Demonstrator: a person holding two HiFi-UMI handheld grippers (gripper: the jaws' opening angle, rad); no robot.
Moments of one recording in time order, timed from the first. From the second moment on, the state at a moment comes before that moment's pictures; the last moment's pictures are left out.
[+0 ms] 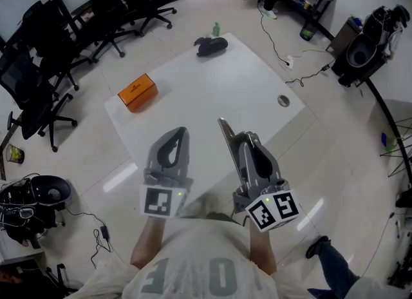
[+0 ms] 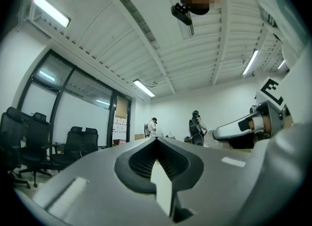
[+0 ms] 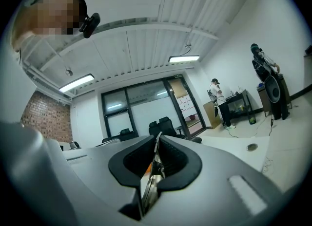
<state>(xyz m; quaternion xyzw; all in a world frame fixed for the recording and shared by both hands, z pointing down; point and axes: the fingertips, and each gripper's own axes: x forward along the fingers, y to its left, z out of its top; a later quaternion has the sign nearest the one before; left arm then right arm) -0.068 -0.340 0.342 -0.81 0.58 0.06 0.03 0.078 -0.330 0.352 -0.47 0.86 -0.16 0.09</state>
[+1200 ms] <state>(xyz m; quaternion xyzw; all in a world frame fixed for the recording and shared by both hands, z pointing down) -0.091 -0.062 0.334 -0.82 0.57 0.06 0.06 0.087 -0.050 0.344 -0.50 0.84 -0.14 0.15</state>
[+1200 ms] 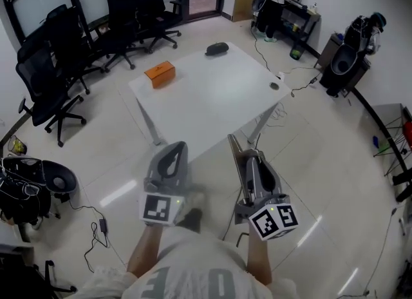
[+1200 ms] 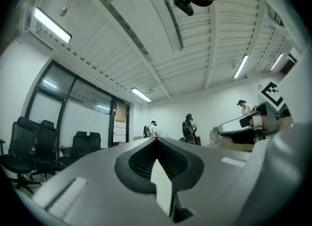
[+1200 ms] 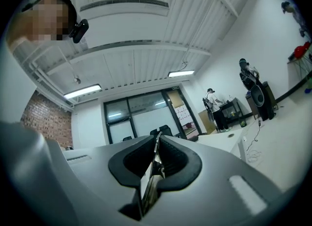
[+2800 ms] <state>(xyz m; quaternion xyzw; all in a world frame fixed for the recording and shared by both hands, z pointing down) -0.114 0.140 0.305 -0.83 0.55 0.09 0.05 0.032 0.163 0.305 -0.48 0.85 -0.13 0.15</state>
